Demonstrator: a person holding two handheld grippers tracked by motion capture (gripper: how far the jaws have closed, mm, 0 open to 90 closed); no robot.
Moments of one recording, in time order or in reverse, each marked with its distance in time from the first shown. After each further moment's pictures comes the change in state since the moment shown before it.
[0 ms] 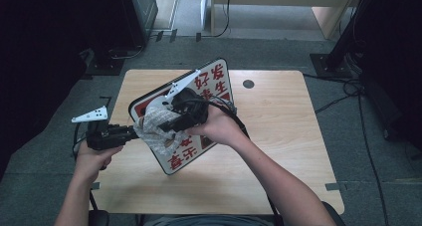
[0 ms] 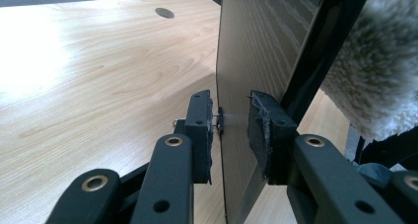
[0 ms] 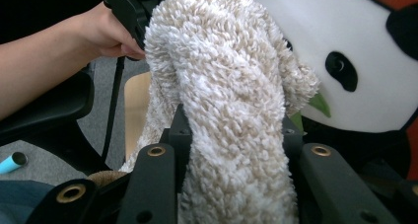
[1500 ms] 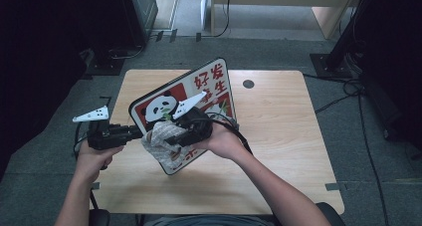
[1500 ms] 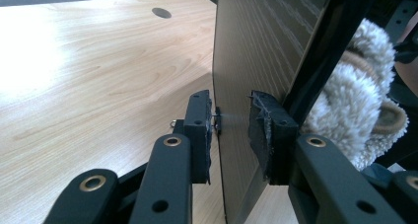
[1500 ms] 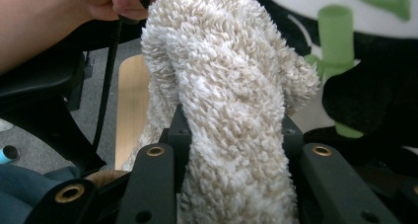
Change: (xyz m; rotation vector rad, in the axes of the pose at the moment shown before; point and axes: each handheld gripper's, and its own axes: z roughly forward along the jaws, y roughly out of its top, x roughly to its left) left arm 0.000 0.001 0.002 0.003 -0.011 0.005; right arm 0.000 -0.048 0.026 -0.018 0.009 -0.021
